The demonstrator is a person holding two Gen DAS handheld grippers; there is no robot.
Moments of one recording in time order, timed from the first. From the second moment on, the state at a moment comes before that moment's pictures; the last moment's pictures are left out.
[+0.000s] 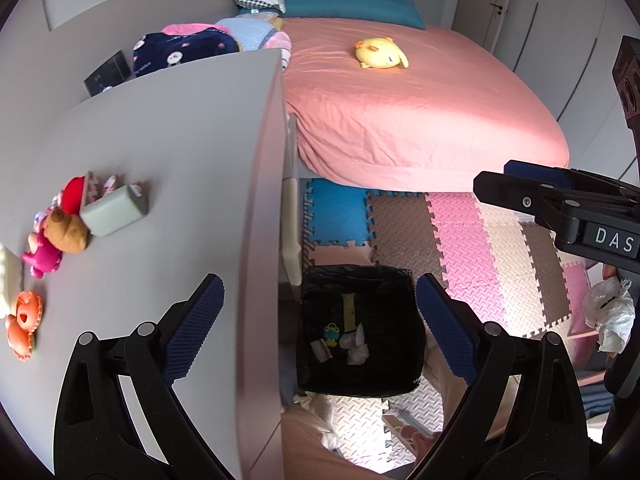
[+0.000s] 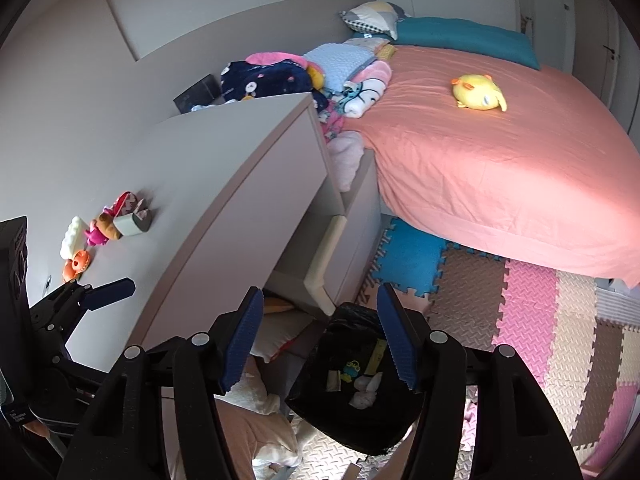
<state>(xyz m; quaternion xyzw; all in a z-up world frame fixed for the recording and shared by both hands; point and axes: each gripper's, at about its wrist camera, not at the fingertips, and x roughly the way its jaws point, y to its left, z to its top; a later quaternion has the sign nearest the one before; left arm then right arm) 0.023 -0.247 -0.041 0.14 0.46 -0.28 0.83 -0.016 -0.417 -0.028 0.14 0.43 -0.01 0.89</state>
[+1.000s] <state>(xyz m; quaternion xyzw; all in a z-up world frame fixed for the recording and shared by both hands) 0.060 -0.104 -0.029 0.11 0.45 -0.15 0.87 0.047 -0.304 -0.028 0.08 0.46 0.09 0.88</state>
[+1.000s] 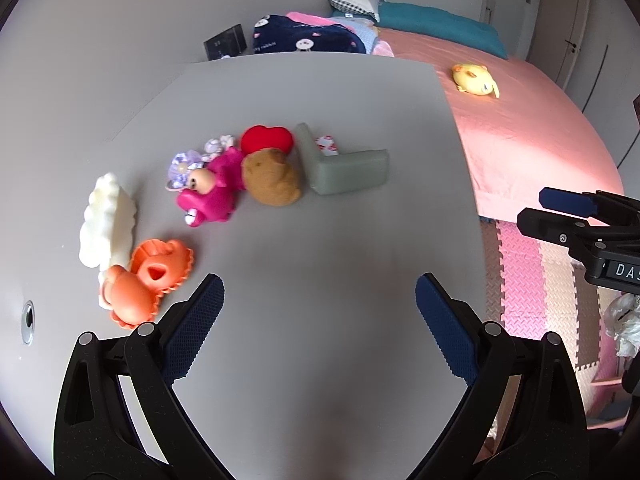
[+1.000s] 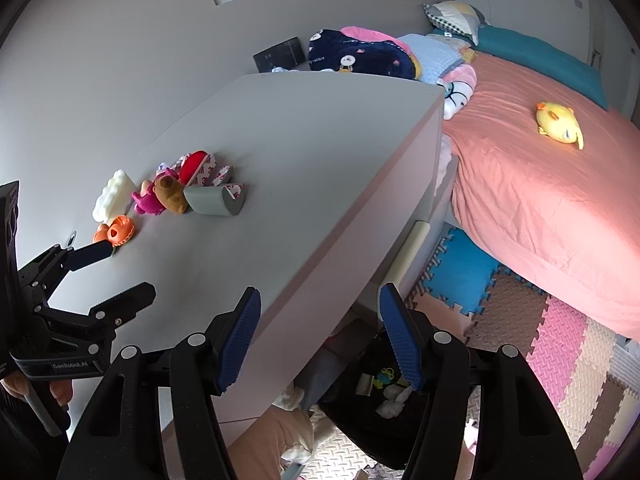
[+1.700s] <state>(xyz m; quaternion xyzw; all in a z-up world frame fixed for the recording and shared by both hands) 0.105 -0.056 -0.036 0.16 0.45 -0.14 0.87 0.102 -0.231 -0.032 0.02 0.47 0.13 0.87</state>
